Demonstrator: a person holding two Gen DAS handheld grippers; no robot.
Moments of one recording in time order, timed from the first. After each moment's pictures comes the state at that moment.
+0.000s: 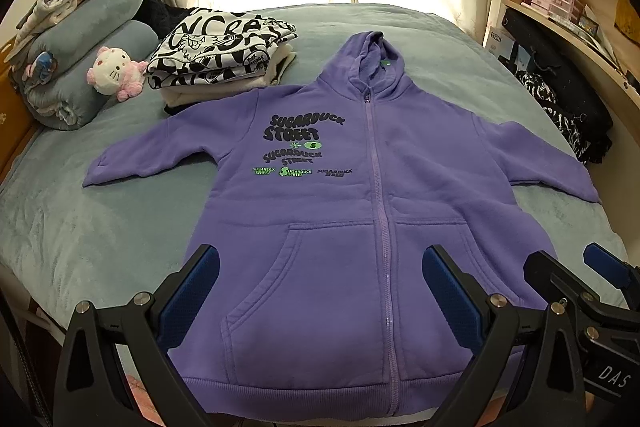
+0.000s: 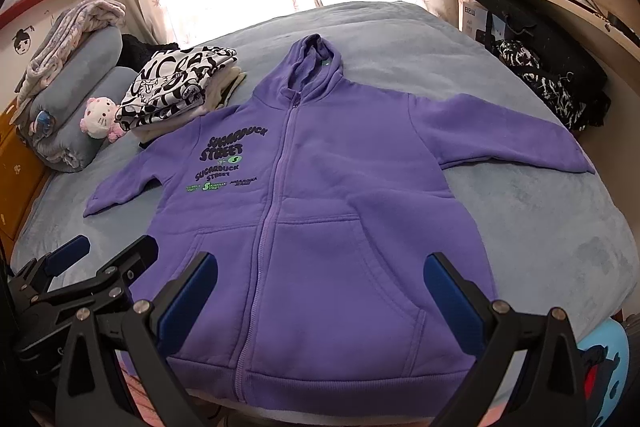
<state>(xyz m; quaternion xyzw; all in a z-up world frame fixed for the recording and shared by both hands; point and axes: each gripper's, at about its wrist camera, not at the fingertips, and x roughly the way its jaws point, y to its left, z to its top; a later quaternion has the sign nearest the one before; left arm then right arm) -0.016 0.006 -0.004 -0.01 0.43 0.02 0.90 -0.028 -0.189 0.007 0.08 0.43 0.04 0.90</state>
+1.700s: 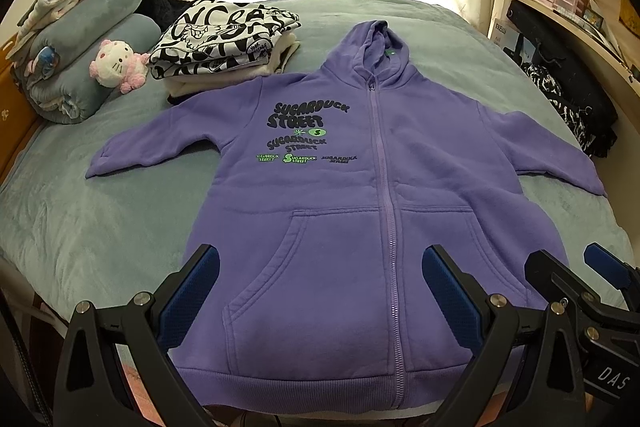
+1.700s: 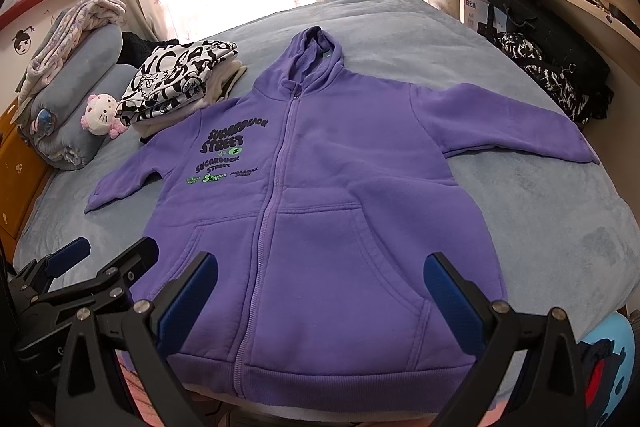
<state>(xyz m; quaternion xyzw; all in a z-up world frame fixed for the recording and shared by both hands) -0.020 0.006 -0.010 -0.01 0.44 0.03 0.90 -0.034 -0.186 -0.003 0.08 0.44 0.04 0.89</state>
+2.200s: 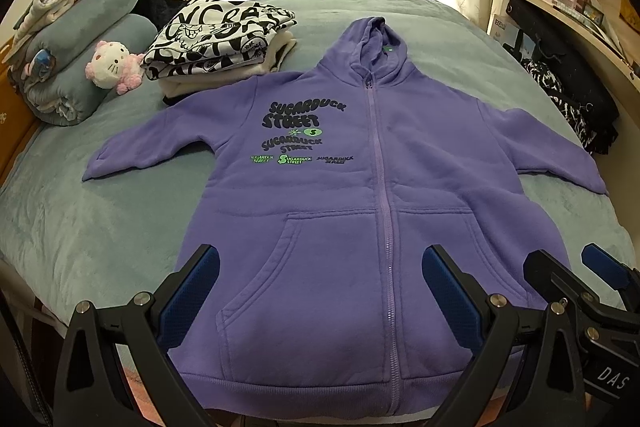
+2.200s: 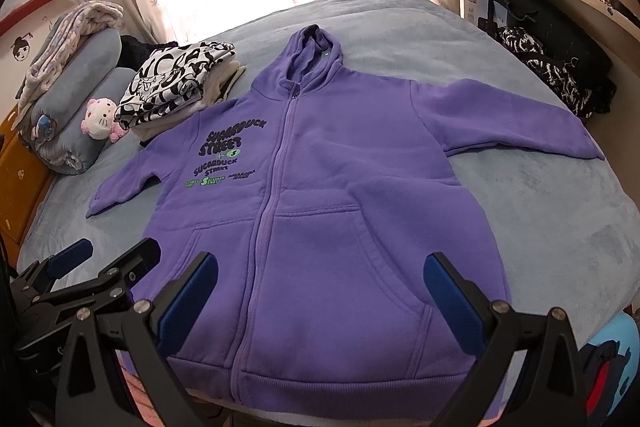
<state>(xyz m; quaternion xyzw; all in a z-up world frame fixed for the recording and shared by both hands) -0.014 -0.001 -0.012 0.00 0.45 0.03 0.89 -0.030 -0.192 -0.009 0.09 0.44 0.04 0.89</state>
